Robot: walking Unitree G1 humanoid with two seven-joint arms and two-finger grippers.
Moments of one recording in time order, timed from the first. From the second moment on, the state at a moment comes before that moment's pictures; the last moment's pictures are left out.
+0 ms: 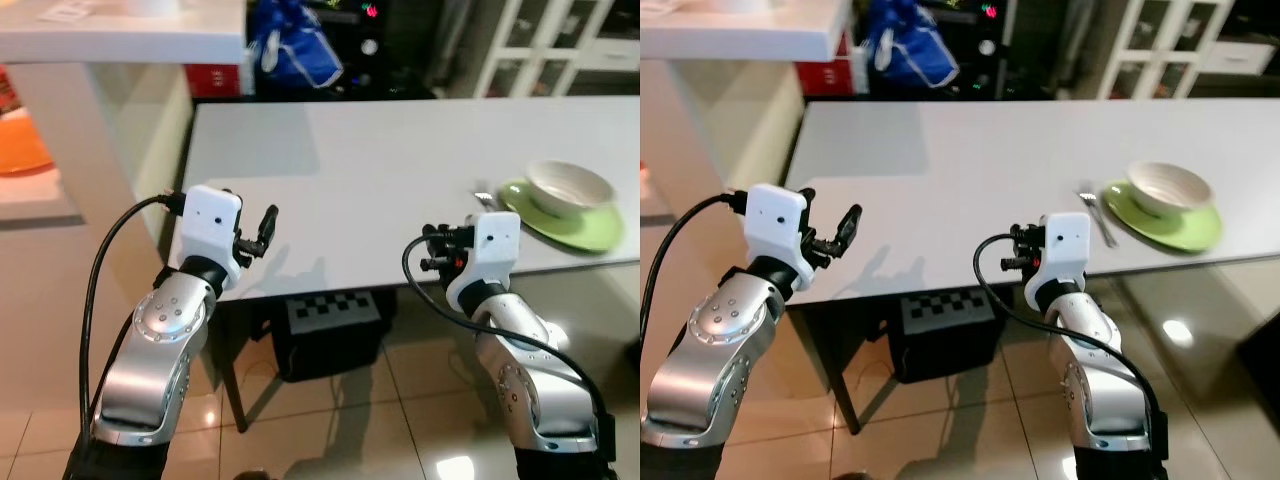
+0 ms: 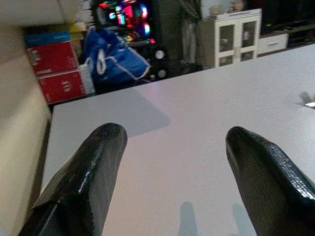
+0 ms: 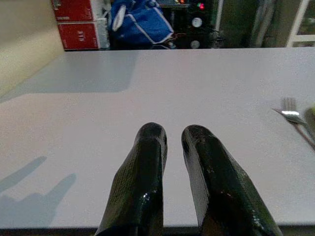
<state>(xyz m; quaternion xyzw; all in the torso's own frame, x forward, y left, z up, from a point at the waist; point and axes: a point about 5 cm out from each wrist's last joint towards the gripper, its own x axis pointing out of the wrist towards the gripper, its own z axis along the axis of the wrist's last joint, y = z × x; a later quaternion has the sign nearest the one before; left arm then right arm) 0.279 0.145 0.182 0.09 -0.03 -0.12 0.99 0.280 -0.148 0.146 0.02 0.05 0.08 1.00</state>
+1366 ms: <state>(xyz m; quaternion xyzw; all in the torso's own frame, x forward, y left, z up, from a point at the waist) 0.269 0.167 0.174 0.08 0.01 -0.09 0.99 0.282 -0.139 0.129 0.07 0.08 0.11 0.99</state>
